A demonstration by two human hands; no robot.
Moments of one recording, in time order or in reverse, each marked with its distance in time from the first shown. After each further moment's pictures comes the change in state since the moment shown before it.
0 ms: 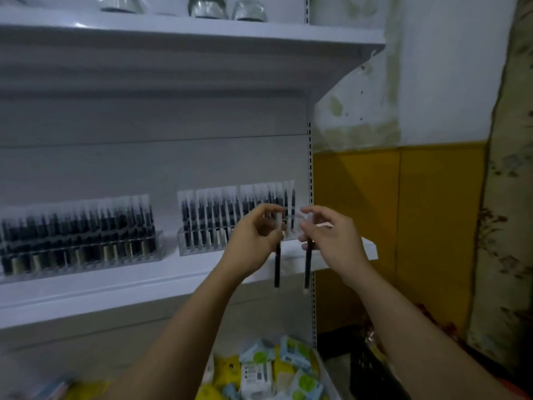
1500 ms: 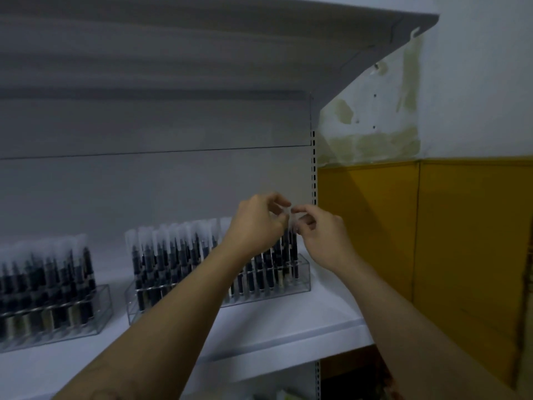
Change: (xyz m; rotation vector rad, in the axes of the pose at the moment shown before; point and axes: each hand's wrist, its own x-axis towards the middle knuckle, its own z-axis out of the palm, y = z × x) left_hand 0.180 -0.032 0.015 0.466 0.056 0.096; right_hand 0.172 0.070 0.013 -0.468 -0.063 -0.148
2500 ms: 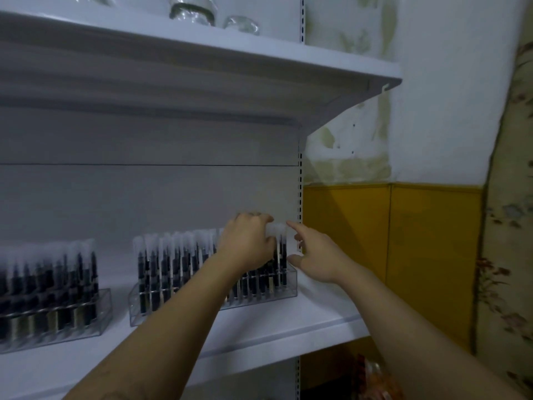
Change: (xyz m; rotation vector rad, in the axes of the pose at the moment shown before) left_hand -0.019 0.003 -0.017 0.434 -0.110 0.062; right_hand -0.020 -0.029 -0.030 -0.295 -0.346 0.088
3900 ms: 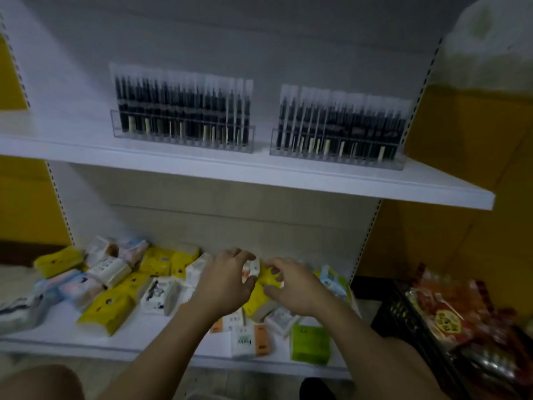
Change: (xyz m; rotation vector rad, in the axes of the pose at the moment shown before) left_hand -0.399 -0.102 0.056 -0.053 -0.161 -0.418; right_hand -0.226 -0.100 0.269 0.040 -0.487 -0.158
